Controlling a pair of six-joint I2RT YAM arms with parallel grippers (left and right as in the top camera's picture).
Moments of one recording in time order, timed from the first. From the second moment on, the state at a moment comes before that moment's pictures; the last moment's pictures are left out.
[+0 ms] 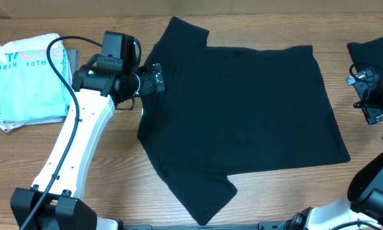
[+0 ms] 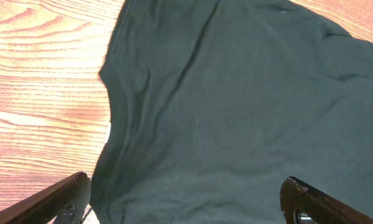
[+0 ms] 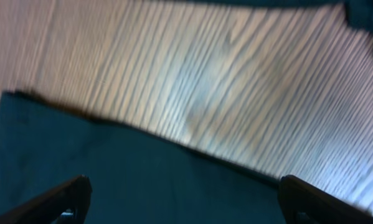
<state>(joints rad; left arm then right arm) -0.19 1.60 1.45 -0.91 0.14 -0.46 -0.50 1.77 1.42 -0.84 -0.02 0.66</state>
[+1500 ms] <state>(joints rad) -0.19 1.60 1.45 -0.91 0.14 -0.46 -0.24 2.23 1.66 -0.21 -0.17 0.02</state>
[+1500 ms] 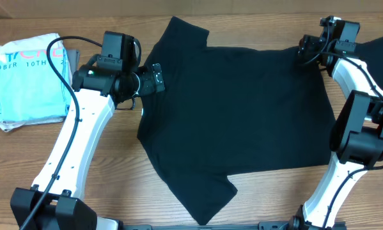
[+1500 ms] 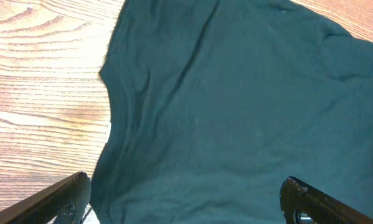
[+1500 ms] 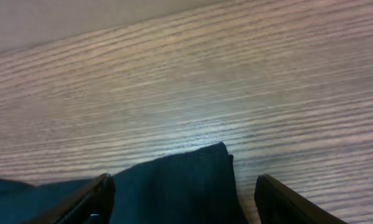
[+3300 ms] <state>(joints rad) -0.19 1.60 1.45 -0.91 0.14 -0.46 -0.27 2.36 1.70 -0.09 -0.26 0.18</state>
